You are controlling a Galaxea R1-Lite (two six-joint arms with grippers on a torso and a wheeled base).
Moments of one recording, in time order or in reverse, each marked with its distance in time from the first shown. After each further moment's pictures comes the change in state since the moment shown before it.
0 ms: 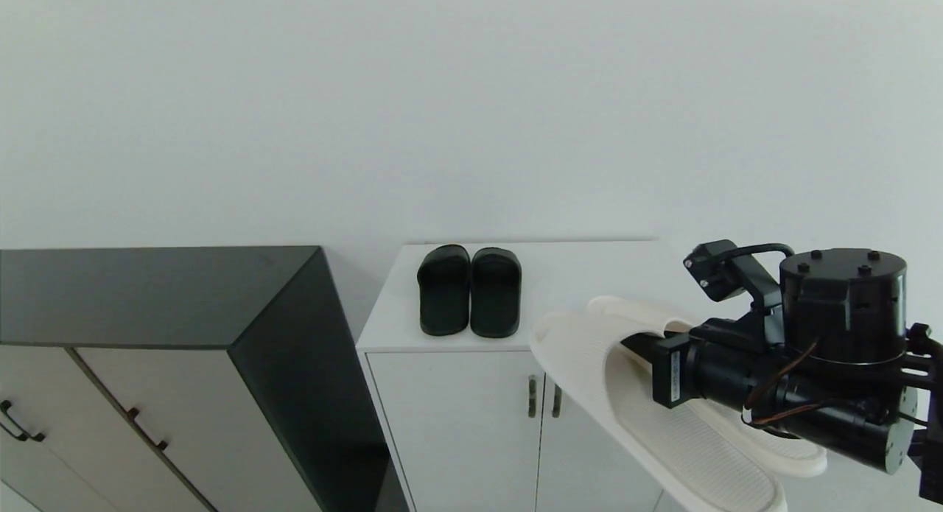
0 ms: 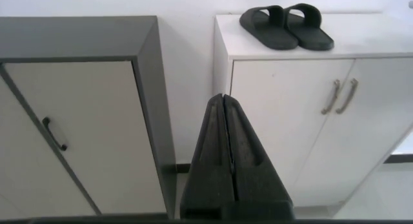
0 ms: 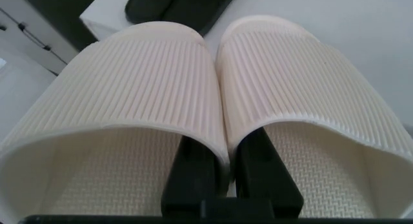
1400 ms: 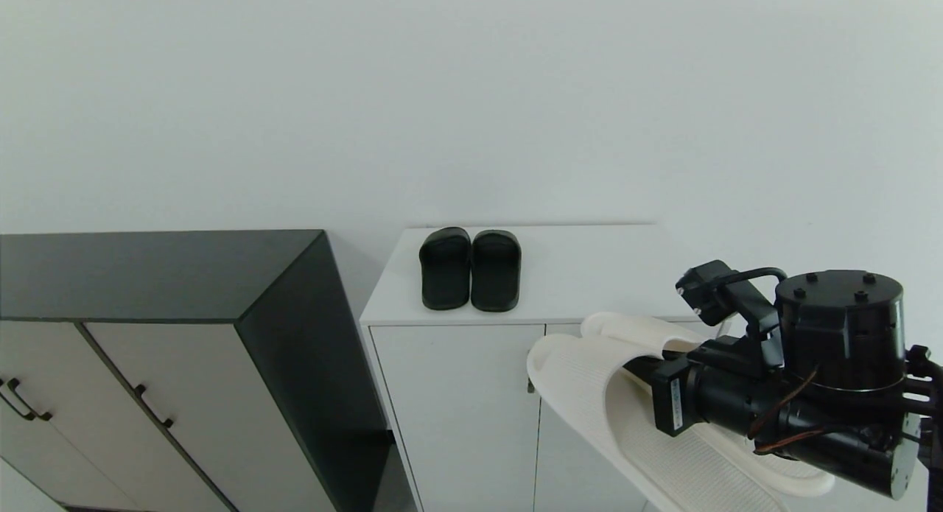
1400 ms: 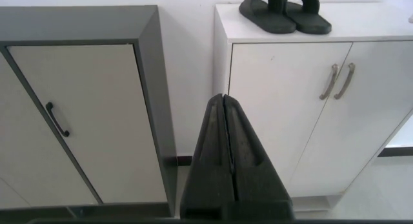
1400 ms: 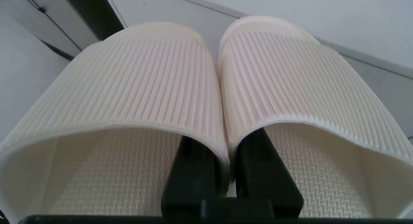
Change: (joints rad) left arm 0.000 0.000 0.000 0.000 0.000 0.004; right arm 0.029 -0.003 0.046 -0.011 0.001 -0.047
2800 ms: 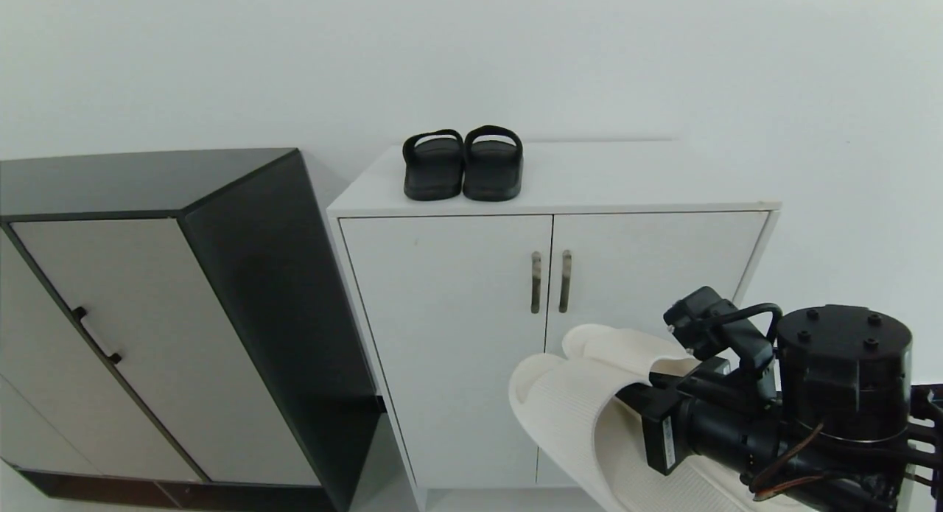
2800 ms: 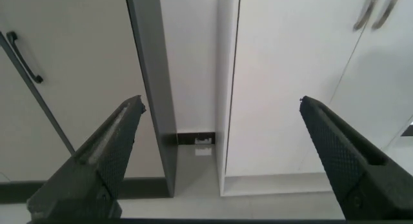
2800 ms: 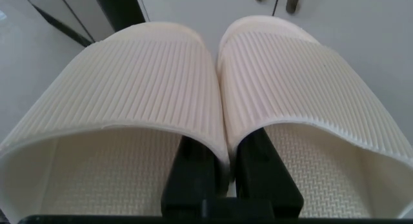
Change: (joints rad) left arm 0.000 0.000 0.000 0.000 0.008 0.012; right arm 0.076 0.014 0.095 -0.141 -0.001 -0.044
